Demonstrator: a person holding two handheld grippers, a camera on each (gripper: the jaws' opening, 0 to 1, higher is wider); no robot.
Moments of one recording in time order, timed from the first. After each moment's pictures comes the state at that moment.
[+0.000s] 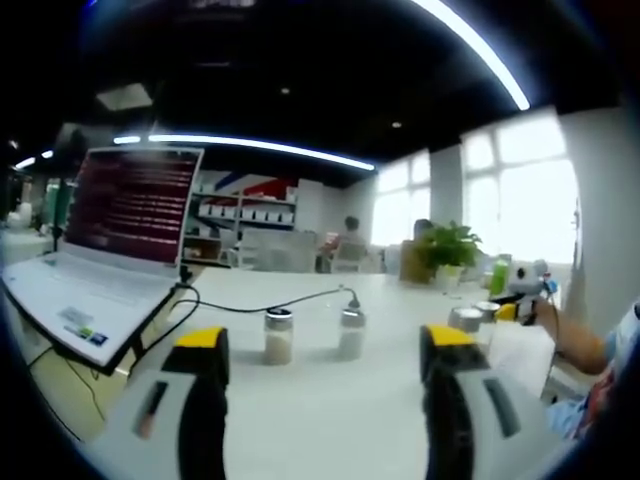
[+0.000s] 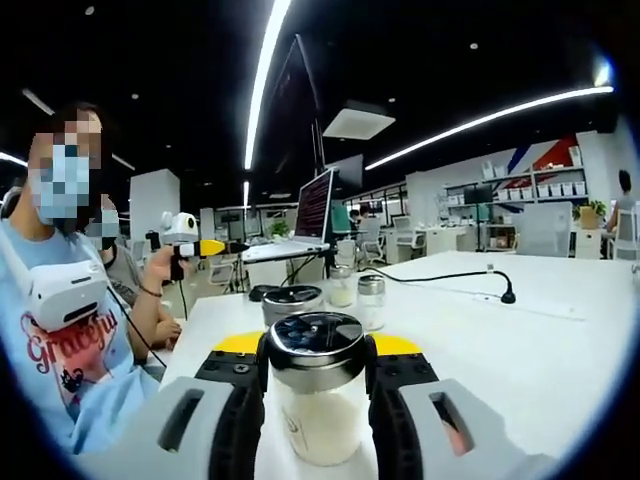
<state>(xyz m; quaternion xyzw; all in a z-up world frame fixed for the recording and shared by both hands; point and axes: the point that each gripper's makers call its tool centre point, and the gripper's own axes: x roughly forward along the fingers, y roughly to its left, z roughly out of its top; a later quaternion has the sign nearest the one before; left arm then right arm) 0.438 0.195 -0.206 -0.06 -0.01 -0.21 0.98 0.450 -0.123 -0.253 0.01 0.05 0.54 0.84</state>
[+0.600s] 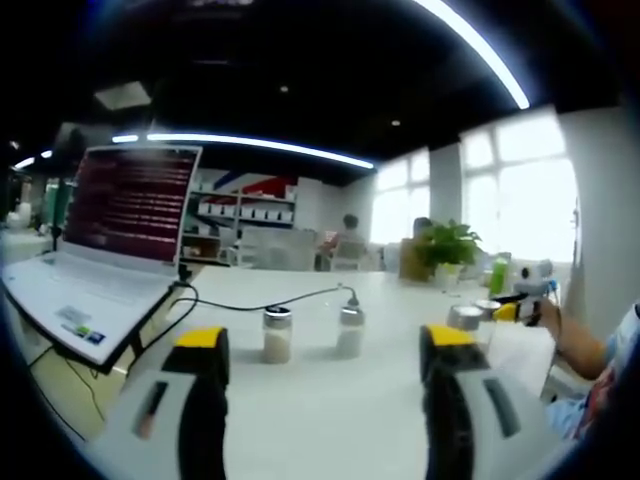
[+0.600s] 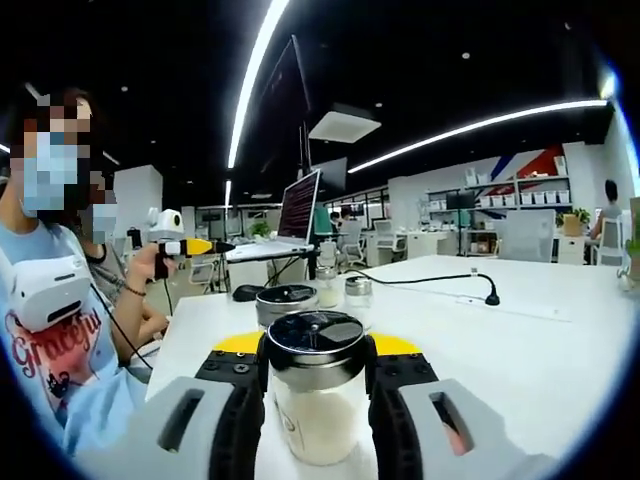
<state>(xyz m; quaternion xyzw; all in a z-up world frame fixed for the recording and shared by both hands) 0.440 0.194 -0.208 -0.05 0.00 -0.21 0.98 0.452 -0.123 -0.254 0.00 0.04 0.51 0.86</state>
